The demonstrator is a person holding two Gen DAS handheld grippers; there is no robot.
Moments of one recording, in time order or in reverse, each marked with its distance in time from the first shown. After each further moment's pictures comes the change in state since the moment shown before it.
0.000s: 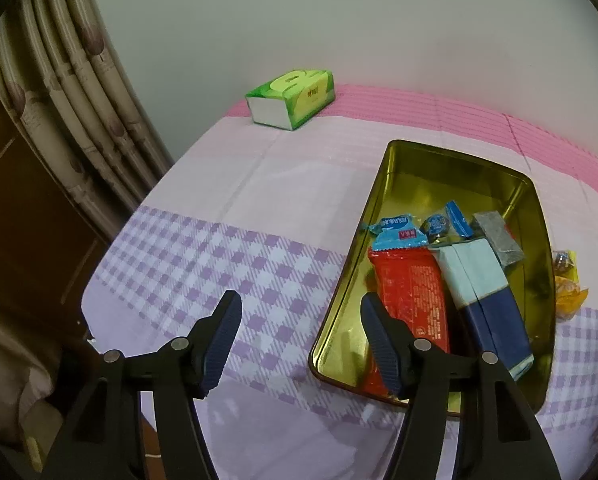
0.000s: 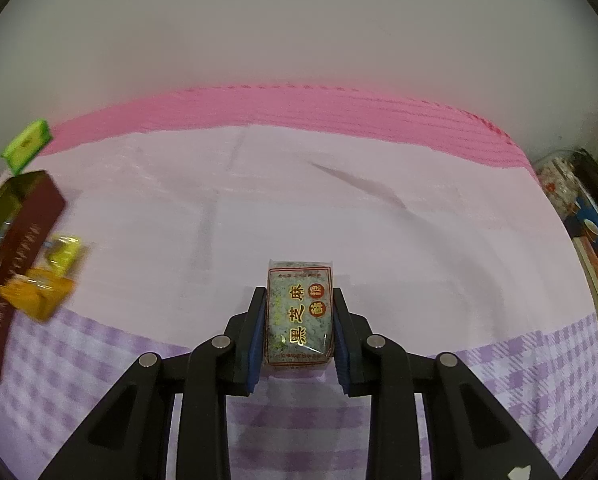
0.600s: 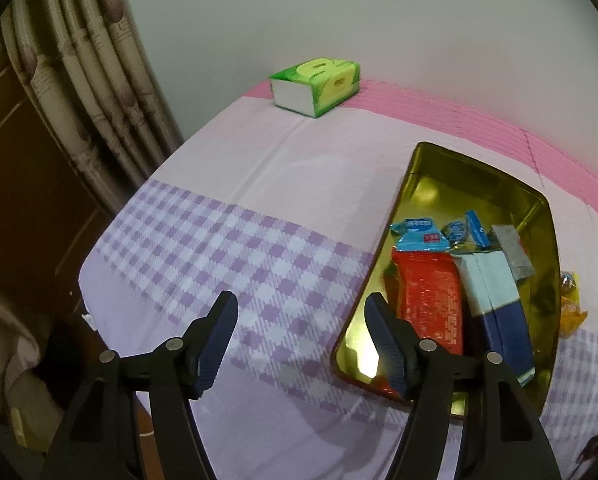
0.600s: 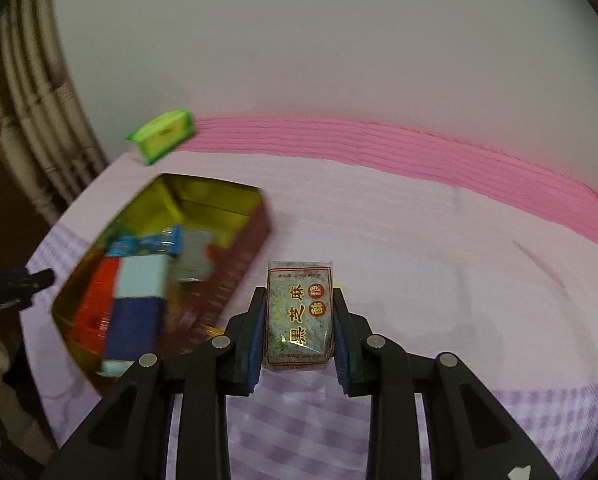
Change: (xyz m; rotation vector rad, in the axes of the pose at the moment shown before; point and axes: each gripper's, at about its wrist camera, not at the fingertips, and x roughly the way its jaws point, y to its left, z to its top) left arm 0.007 0.023 0.001 -0.113 0.055 -0.008; right arm -0.052 0.150 0.026 -0.182 -0.042 0.340
